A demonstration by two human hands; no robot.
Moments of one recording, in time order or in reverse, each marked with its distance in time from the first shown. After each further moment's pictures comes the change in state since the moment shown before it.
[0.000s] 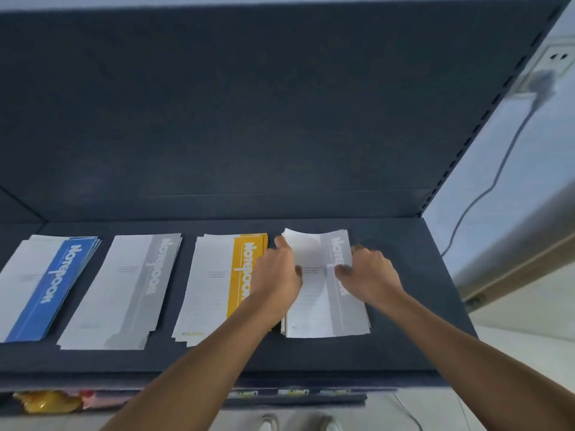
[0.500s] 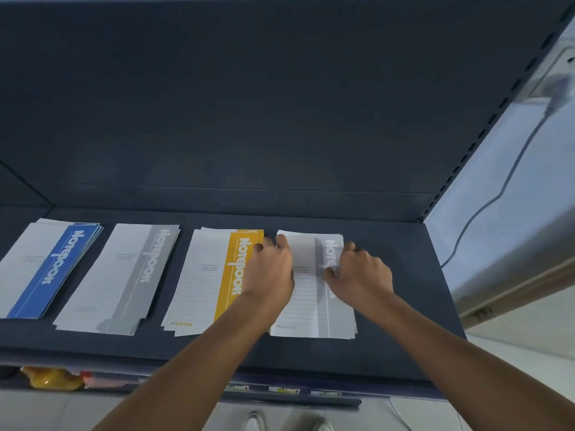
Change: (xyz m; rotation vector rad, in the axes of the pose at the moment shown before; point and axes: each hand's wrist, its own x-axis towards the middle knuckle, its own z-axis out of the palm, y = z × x) left_hand -0.004 0.008 0.010 0.311 0.095 0.081; right_hand 0.005 0.002 0.005 -0.224 0.063 -0.128
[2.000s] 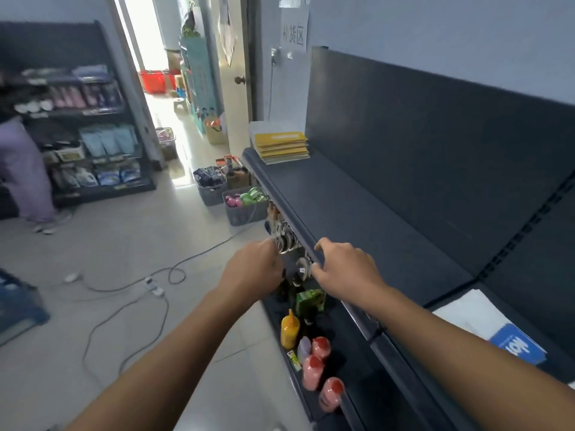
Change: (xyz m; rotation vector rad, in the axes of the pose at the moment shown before) left_hand -0.327 -0.641 -0.142 -0.181 0.327 -0.957; right_hand -0.193 -0.726 0.084 0.015 -0.073 -1.395
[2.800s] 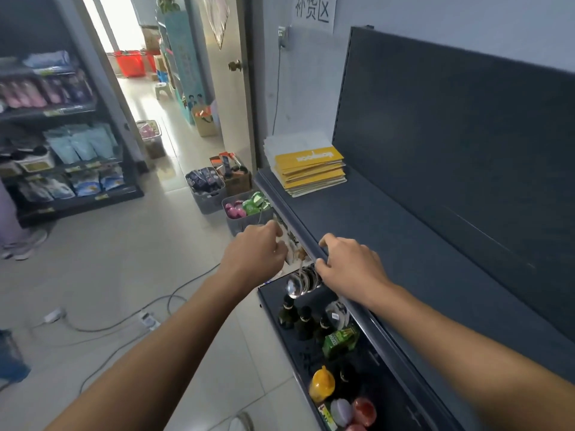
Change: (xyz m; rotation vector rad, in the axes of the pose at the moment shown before) left_hand 0.302 -0.161 -0.020 -0.028 -0.011 0.068; right_hand 0.309 -0.039 0.057 0.015 -0.031 0.091
